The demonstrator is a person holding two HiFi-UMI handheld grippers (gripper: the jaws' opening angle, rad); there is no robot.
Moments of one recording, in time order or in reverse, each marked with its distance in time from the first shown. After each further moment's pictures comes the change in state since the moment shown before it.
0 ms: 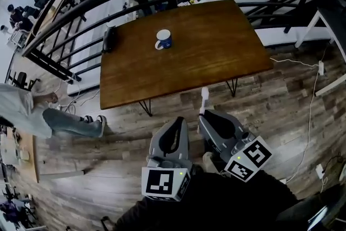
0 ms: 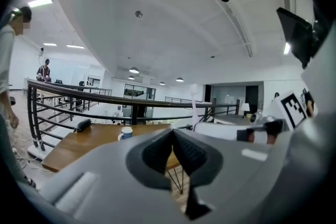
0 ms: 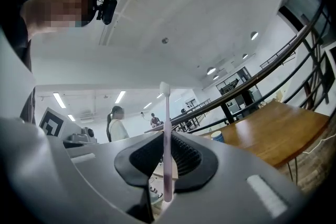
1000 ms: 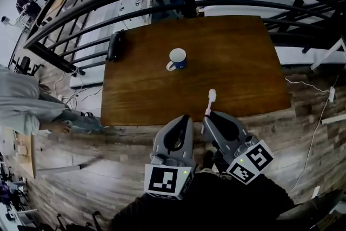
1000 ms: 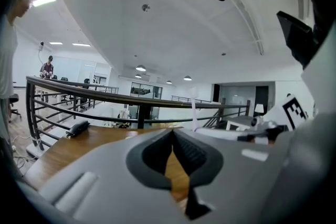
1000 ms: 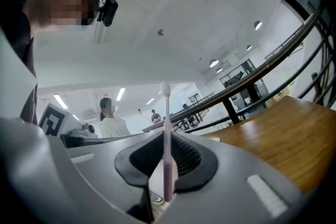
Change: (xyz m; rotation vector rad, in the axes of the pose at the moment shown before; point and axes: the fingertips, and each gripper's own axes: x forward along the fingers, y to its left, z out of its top) left arm 0.148 0.073 0.021 -0.034 0.011 0.050; right arm 0.125 -0.111 0.015 0.021 0.052 0.048
